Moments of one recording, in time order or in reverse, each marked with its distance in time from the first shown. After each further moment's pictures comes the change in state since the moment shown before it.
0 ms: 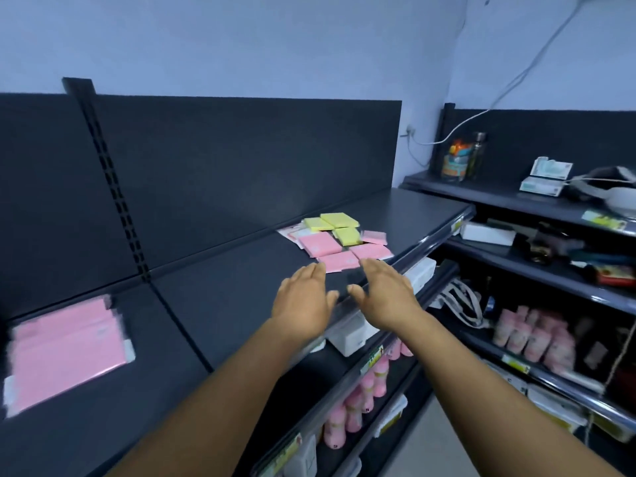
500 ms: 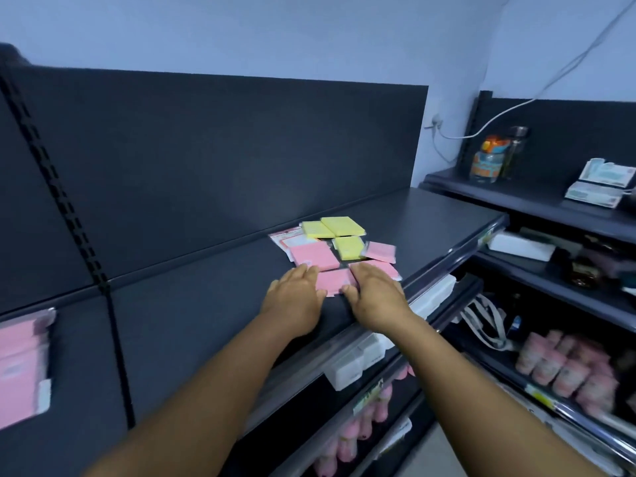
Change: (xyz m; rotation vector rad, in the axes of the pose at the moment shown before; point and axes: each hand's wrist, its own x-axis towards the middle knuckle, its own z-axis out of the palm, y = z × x) left_hand 0.102 -0.014 0.038 0.031 -0.079 -0.128; right_hand 0.113 0.041 0.032 0.012 -0.057 -0.091
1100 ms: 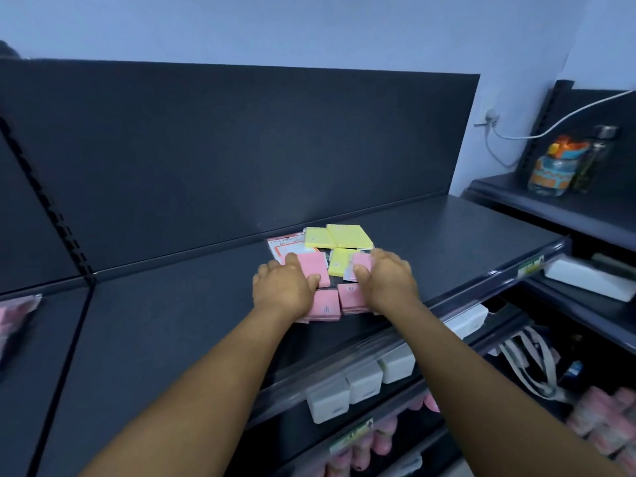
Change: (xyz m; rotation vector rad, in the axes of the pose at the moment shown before) left_hand 0.073 0.032 0.008 0.041 0.121 -0.474; right_hand 0.092 0.051 -0.019 0.159 0.042 0.026
